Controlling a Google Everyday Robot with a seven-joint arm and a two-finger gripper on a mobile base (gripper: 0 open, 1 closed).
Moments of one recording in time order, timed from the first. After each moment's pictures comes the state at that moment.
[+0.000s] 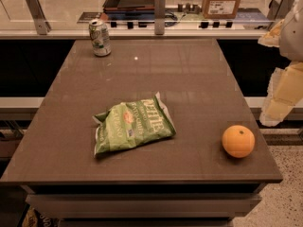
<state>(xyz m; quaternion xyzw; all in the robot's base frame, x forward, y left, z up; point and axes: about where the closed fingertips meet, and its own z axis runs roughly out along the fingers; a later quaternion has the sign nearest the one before) 0.438 -0.214 0.985 -0.60 0.78 -0.04 0.17</state>
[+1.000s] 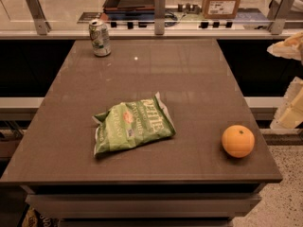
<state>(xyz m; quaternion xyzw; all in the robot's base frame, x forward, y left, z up) 0.430 -0.229 0.974 -0.59 0.77 0.03 0.24</state>
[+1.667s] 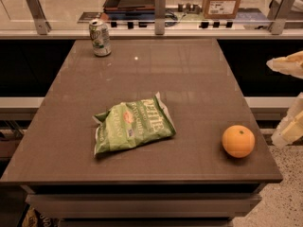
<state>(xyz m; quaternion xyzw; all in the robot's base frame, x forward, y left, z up) 0.420 -0.233 0.950 -0.58 0.75 0.11 0.30</state>
